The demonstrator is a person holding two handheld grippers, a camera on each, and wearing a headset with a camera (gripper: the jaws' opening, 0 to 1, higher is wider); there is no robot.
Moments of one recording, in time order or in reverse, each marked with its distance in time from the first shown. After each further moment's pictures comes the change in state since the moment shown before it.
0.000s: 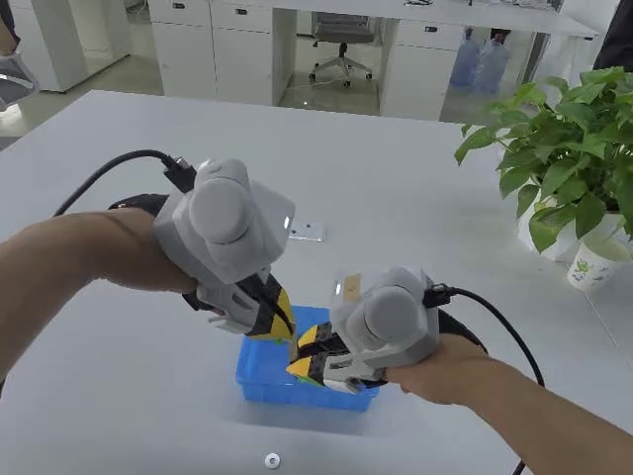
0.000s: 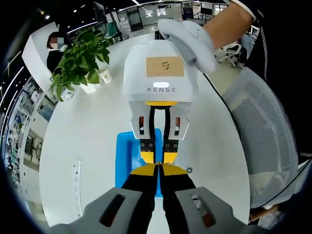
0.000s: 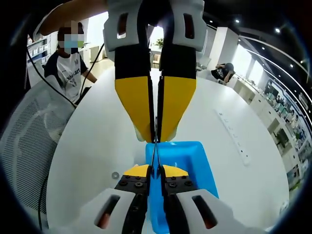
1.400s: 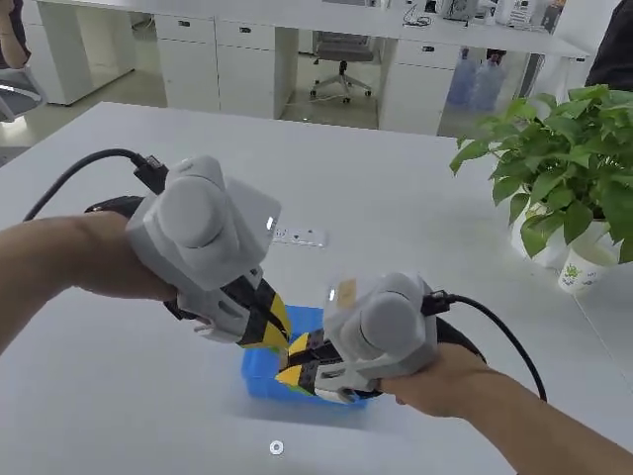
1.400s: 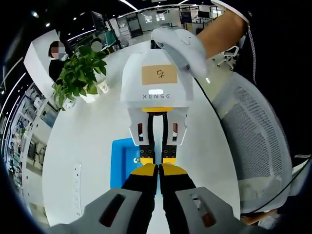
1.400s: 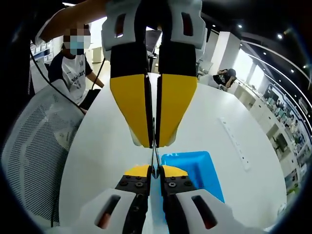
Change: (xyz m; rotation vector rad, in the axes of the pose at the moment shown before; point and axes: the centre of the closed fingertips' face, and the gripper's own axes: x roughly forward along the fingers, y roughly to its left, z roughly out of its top) left arm -0.022 -0.041 0.015 0.029 -0.047 0.020; right arm -0.011 0.039 0.023 -0.026 -0.022 -0.006
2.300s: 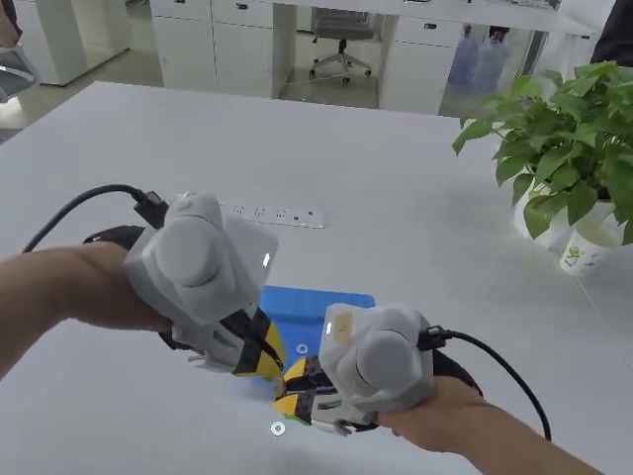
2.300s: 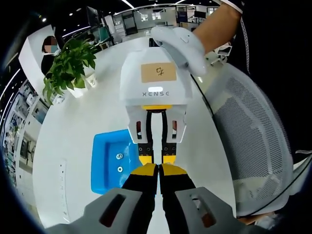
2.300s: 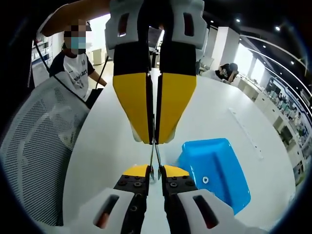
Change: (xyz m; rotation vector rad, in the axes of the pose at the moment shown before) left arm 0.027 -0.026 -0.020 -0.014 0.006 -0.069; right arm 0.019 0.031 -0.026 0.050 0.003 0.032
